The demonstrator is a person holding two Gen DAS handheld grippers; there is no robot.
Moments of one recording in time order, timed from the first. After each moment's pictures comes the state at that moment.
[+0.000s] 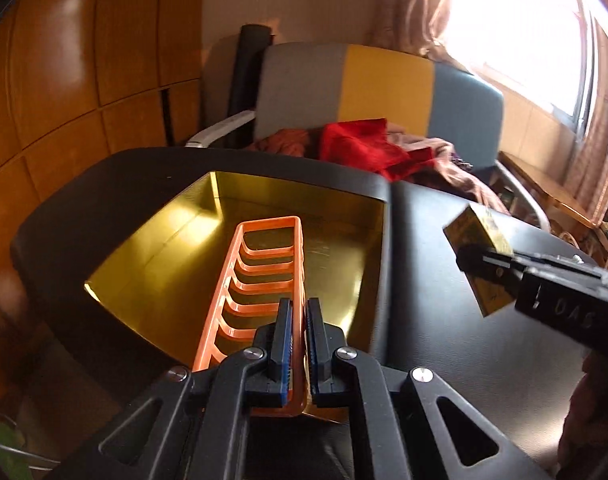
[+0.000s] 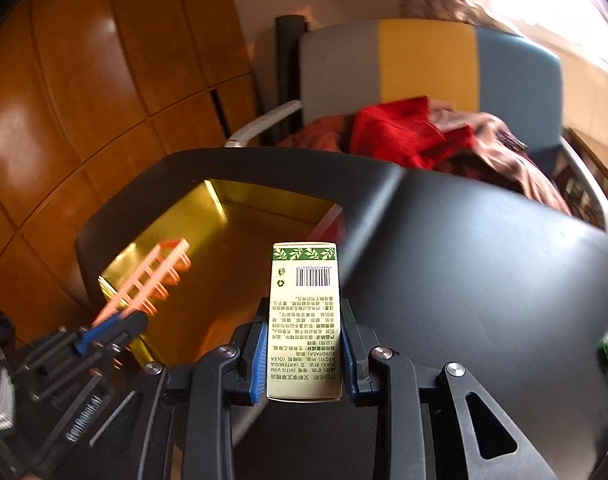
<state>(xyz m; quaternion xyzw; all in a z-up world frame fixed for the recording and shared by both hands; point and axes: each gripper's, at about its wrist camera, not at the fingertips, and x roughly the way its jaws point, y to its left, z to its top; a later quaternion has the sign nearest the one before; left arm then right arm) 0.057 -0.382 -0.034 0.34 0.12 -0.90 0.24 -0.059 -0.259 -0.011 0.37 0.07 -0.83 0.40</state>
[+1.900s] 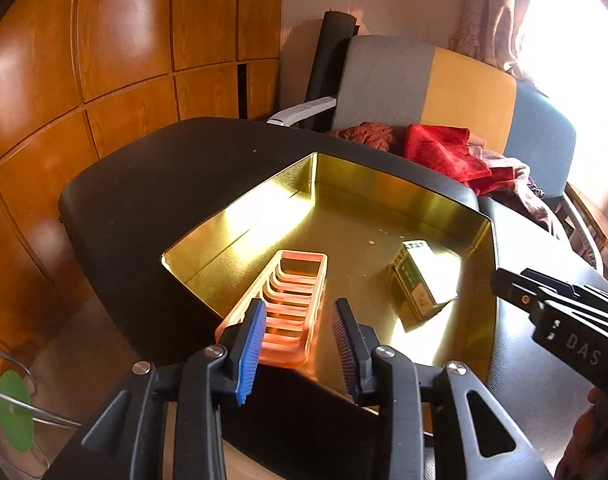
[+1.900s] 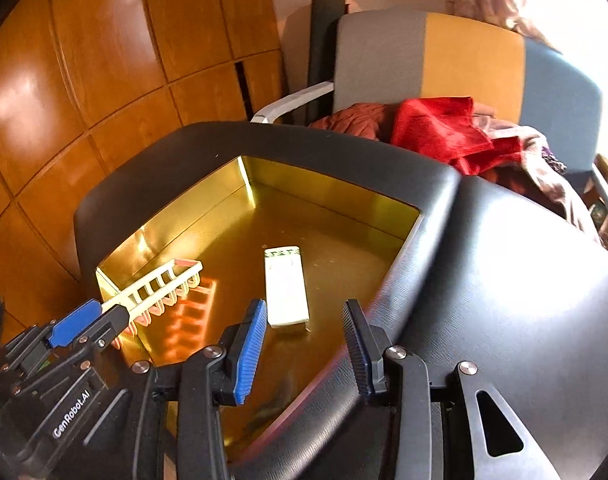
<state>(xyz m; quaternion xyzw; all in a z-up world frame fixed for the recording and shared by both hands) 0.088 -0.447 -0.051 0.34 0.17 -0.86 0.34 -0.051 -0.331 -0.032 0.38 0.12 -0.82 0.40</state>
